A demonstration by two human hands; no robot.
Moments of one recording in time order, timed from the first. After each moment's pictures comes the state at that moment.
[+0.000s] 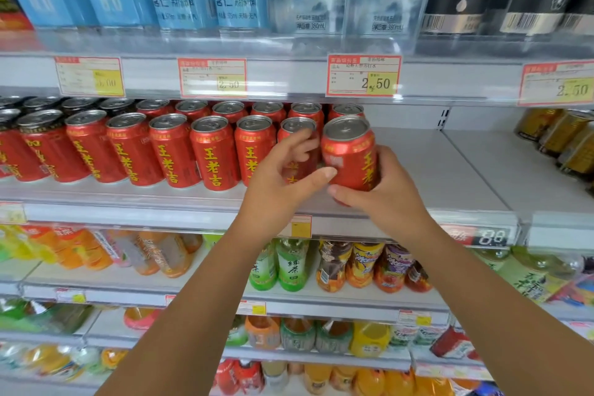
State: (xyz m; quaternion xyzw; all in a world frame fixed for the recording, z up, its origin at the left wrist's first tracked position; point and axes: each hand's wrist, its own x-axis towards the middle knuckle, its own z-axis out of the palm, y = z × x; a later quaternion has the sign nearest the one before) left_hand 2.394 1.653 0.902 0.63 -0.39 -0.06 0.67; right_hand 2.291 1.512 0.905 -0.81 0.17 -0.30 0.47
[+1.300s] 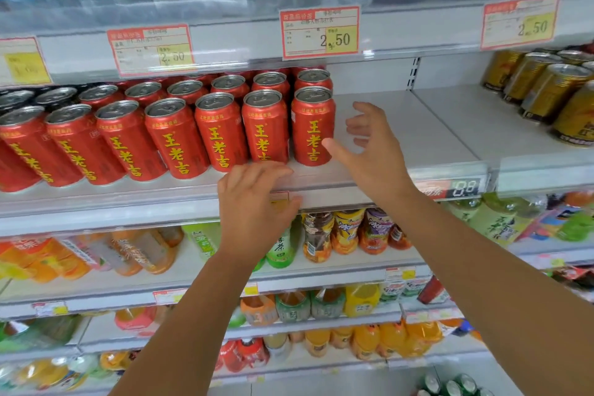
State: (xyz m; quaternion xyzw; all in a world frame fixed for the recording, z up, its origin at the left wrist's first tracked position) left_hand 2.403 1.656 0.828 0.78 -0.45 0.26 0.34; right_hand 2.295 1.491 0.884 -0.80 0.24 -0.37 0.40
